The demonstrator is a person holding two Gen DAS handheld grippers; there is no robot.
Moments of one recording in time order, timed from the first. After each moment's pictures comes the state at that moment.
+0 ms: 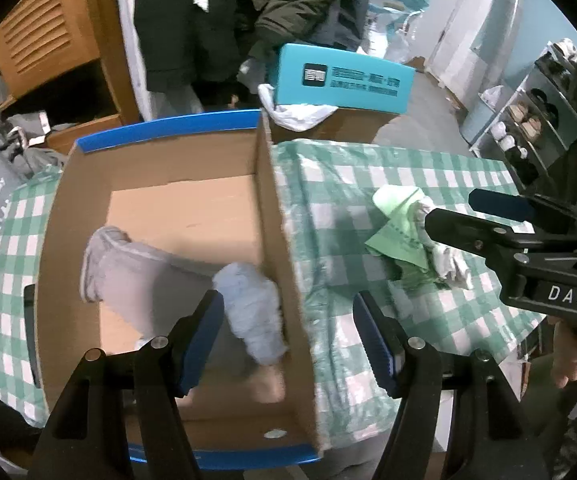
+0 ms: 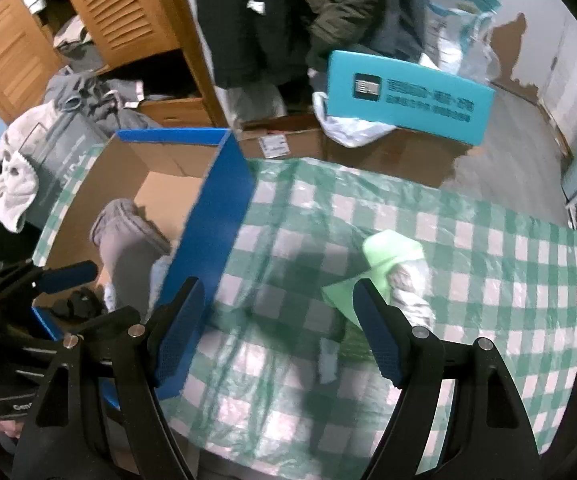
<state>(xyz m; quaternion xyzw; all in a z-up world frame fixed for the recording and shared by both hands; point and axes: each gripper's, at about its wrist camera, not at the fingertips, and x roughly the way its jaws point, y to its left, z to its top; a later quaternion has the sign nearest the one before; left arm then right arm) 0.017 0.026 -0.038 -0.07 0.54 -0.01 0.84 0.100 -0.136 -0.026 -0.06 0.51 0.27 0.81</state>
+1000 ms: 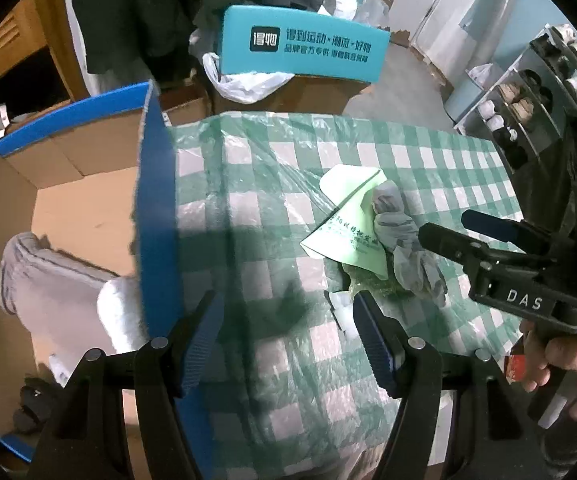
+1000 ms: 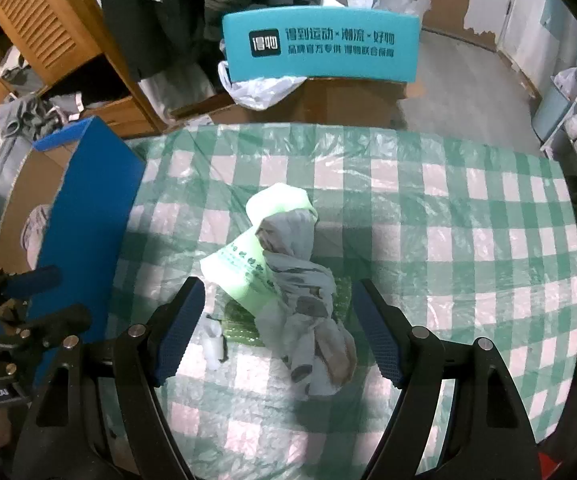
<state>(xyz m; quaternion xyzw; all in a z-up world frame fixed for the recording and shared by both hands) 0.065 -0.043 -0.078 -0.08 0.58 -0.04 0.81 0.137 -0.228 -0.087 -0.03 0.55 0.21 0.81</state>
